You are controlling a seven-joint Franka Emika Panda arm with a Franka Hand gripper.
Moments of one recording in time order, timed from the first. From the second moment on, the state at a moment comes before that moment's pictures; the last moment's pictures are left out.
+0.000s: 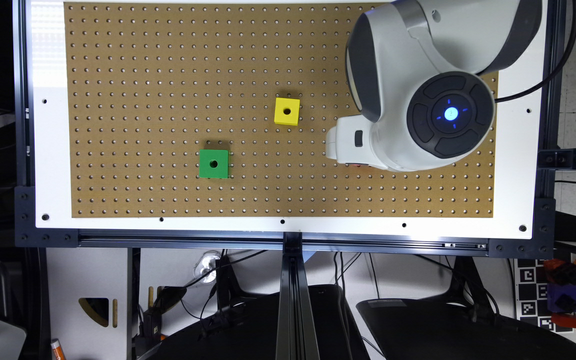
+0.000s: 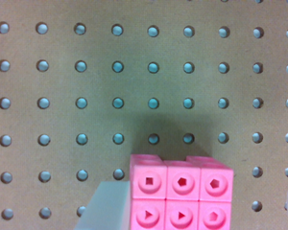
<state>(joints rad) -0.01 0.47 0.29 -2.01 -0.09 2.51 1.08</state>
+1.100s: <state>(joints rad) 0.00 0.60 0.28 -1.97 -0.13 2.58 1.10</state>
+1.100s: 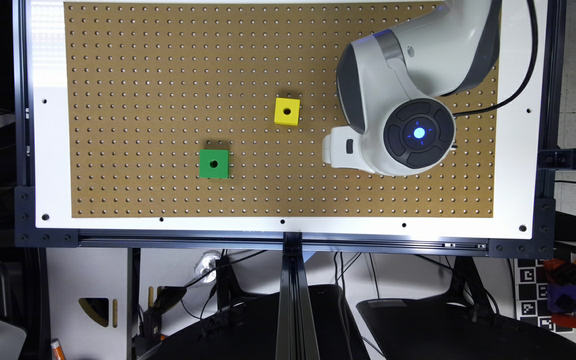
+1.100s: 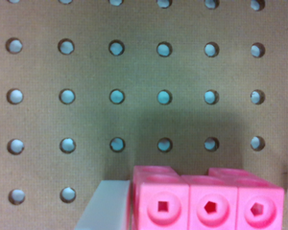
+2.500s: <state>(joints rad) 0.00 0.42 0.29 -1.96 -0.12 2.39 1.11</state>
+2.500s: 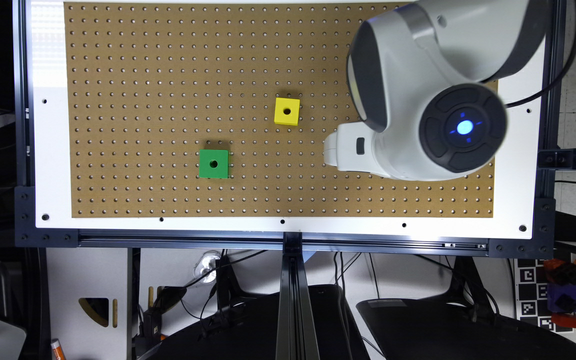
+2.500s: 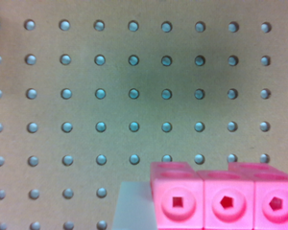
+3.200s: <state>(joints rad) 0.00 0.19 0.31 -1.96 -0.09 2.21 1.12</state>
